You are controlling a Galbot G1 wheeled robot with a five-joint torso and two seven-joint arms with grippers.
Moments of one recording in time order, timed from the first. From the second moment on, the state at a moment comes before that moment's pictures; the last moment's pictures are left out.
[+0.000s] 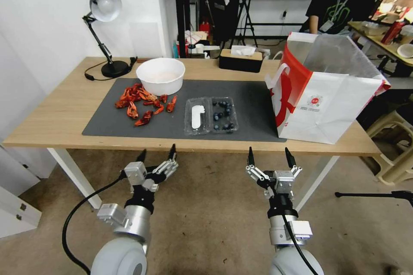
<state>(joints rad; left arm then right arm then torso) 1.58 -1.31 -0.31 -2.24 -0.75 0.03 -0.17 -1.61 1.28 0.21 2.12 -0.02 0.17 0.44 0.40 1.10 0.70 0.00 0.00</state>
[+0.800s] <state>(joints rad) 1.12 -1.34 -0.16 -2.12 -1.63 0.16 -0.67 -1.64 1.31 0.29 2.12 -0.02 0.17 0.44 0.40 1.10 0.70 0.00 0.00</state>
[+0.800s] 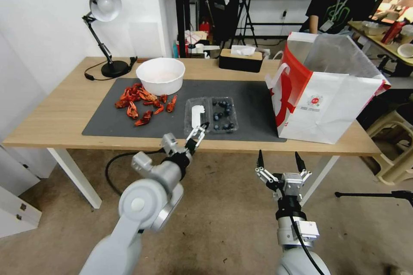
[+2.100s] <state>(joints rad) 0.97 -1.41 -0.15 -1.93 -1.62 0.11 -0.71 -1.62 1.31 0.31 2.12 -0.01 0.15 0.45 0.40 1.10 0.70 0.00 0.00</state>
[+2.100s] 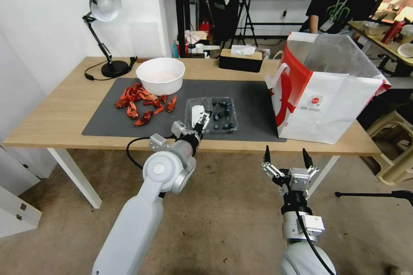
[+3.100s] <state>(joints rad) 1.01 -1.35 -0.02 -1.86 -1.05 -0.03 -0.39 -1.62 1.31 0.32 2.12 -0.01 0.16 0.44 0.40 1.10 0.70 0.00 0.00</state>
